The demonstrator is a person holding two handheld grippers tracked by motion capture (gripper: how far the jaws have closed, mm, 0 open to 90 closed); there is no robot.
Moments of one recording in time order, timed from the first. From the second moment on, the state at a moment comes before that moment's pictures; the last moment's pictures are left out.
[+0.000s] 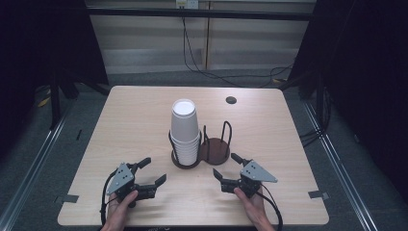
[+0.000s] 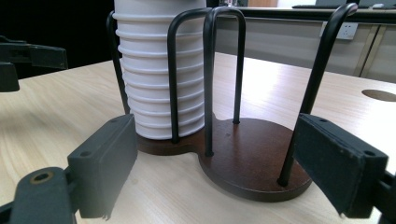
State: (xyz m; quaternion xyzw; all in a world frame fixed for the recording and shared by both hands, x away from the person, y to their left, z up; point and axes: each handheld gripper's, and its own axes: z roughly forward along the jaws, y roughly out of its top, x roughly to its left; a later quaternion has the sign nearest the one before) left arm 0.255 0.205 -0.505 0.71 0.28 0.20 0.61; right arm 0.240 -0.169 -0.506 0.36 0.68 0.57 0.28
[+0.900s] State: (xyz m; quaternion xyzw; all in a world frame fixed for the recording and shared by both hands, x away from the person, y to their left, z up) left arm 0.255 0.207 -0.504 0.72 0.27 0.19 0.61; right arm 0.238 -0.160 -0.480 0.36 0.74 0.54 0.19
